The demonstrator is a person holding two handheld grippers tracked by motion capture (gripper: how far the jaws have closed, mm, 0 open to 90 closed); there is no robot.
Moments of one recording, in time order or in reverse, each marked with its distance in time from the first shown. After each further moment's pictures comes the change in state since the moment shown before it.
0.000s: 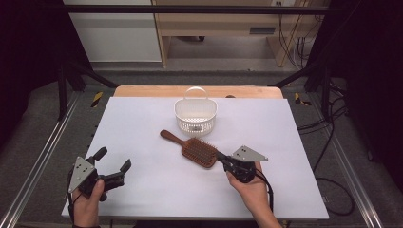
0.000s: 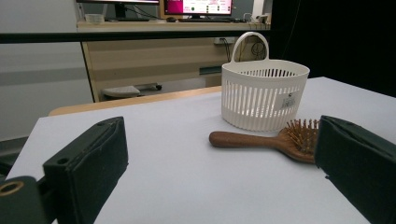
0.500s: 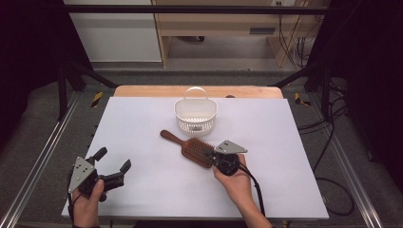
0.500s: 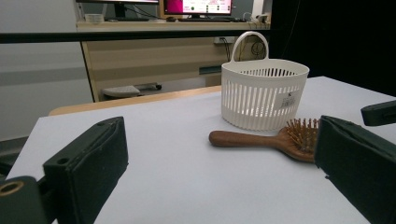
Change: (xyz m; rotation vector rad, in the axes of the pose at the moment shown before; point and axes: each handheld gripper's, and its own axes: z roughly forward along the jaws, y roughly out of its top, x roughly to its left) left arm 0.000 0.000 0.000 0.003 -0.001 0.002; right arm 0.012 0.006 0.047 0.076 -0.016 -0.003
